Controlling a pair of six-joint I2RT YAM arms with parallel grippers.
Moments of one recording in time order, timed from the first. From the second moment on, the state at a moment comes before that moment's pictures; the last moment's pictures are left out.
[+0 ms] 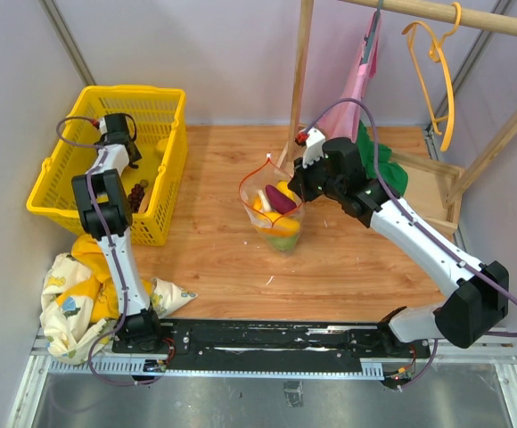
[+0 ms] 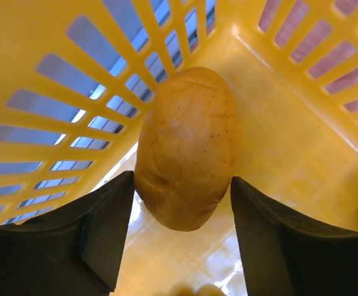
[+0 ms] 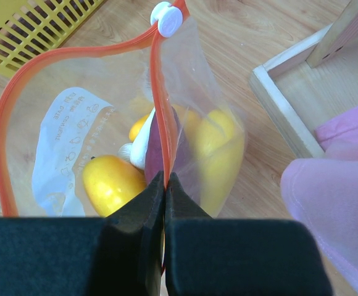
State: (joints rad) left arm 0.24 2.29 1.84 -0.31 -0.41 -0.27; right arm 0.59 1.36 1.23 -0.36 -0.18 0.06
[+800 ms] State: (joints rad) left arm 0.24 1.82 1.51 -0.26 -0.20 -0.29; right arm 0.59 1.36 1.23 -0.36 -0.18 0.05
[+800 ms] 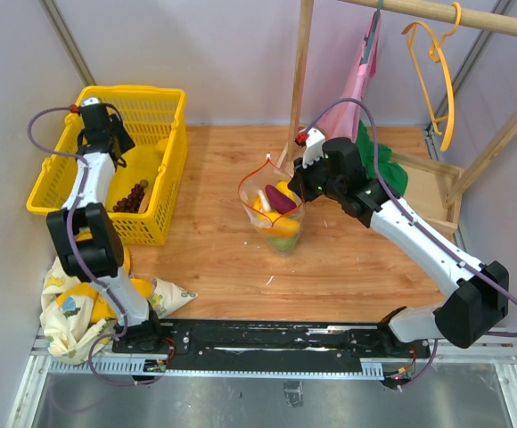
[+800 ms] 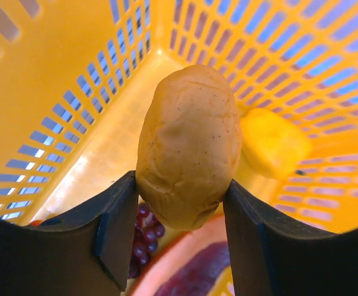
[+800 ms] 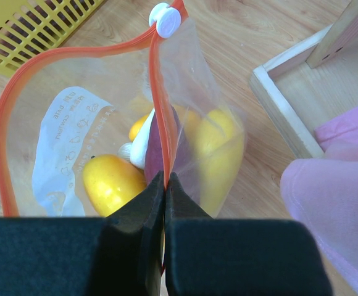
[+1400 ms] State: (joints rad) left arm 0.17 1.35 1.37 -0.40 0.16 -0.38; right arm 0.59 1.36 1.23 -0.36 -0.20 0.07
